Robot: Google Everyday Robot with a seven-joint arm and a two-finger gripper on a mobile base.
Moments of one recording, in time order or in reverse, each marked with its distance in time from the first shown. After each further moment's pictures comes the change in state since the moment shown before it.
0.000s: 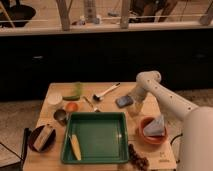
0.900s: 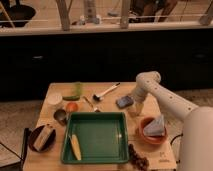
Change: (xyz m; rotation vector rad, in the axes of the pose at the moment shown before) arm -0.001 0.007 0.002 -0.019 0.009 -0.041
